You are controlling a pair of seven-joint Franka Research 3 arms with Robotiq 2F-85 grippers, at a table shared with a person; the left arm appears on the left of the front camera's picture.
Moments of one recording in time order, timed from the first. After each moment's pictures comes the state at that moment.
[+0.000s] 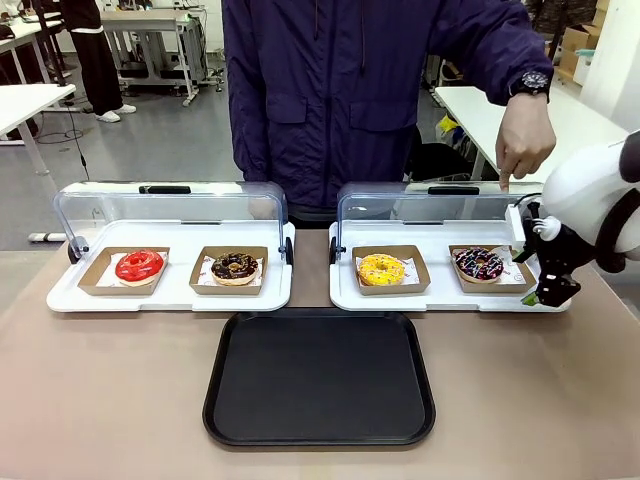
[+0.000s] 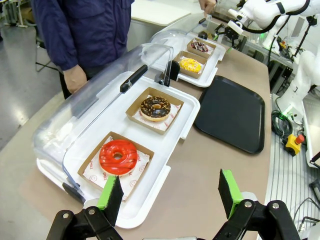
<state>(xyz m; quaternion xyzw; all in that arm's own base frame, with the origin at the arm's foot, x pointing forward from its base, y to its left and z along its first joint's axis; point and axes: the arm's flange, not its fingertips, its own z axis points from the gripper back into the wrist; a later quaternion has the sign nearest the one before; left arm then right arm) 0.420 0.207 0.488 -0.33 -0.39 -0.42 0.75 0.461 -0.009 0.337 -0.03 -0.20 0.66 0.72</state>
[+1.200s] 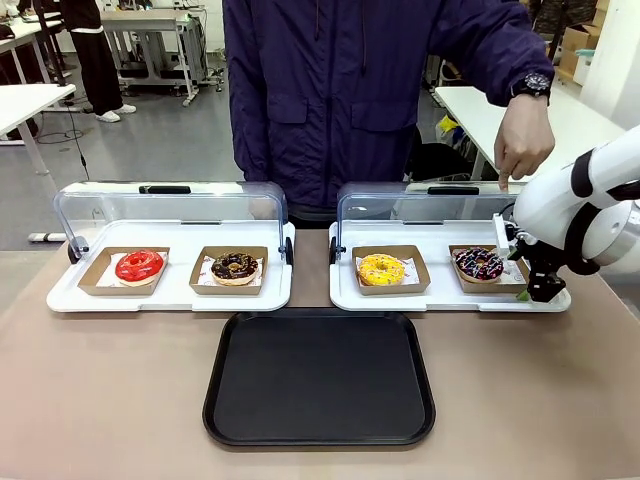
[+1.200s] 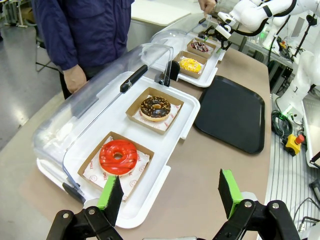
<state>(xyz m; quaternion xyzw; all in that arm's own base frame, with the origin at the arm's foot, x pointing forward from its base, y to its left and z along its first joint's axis) 0.420 0.207 0.488 -0.33 -0.39 -0.42 0.75 0.505 -0.016 0.304 -0.07 -0.18 0.67 0.72</state>
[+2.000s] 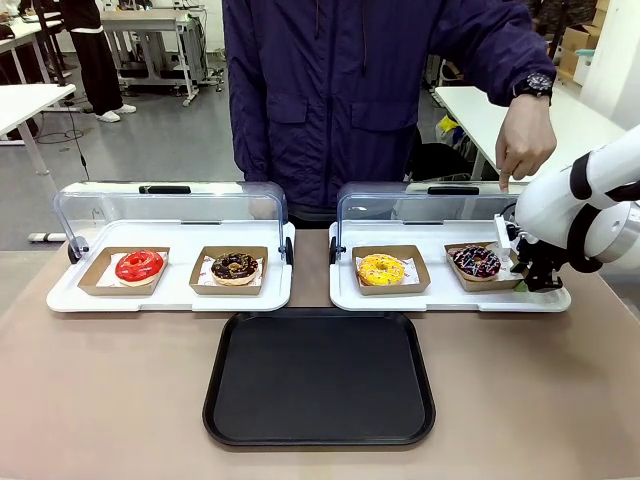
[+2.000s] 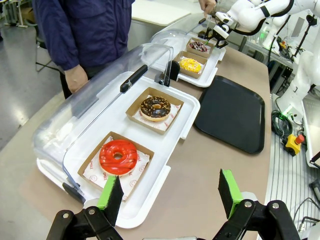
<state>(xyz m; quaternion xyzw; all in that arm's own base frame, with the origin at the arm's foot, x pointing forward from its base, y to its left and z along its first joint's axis) 0.420 0.207 0.488 -0.33 -0.39 -0.42 0.75 0.515 -0.024 0.302 -0.08 -0.16 0.68 0.71</state>
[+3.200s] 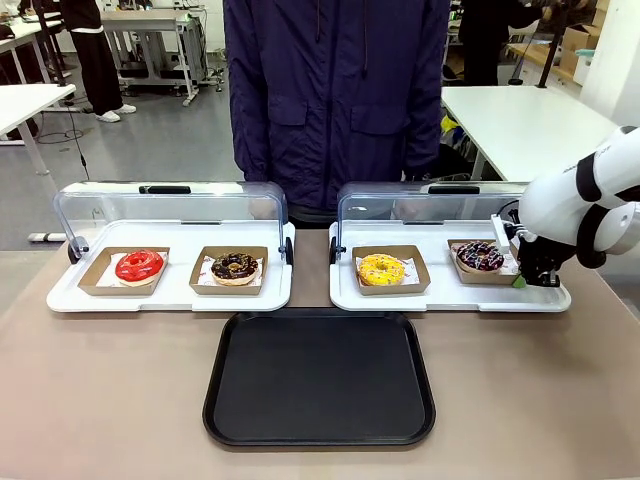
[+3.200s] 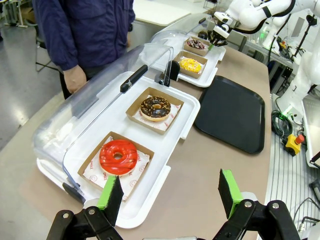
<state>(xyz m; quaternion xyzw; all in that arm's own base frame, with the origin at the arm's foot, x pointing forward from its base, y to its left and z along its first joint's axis) 0.420 0.207 0.488 -0.33 -0.39 -0.42 0.75 0.518 -0.019 0.306 -0.06 -0.13 0.69 0.71</state>
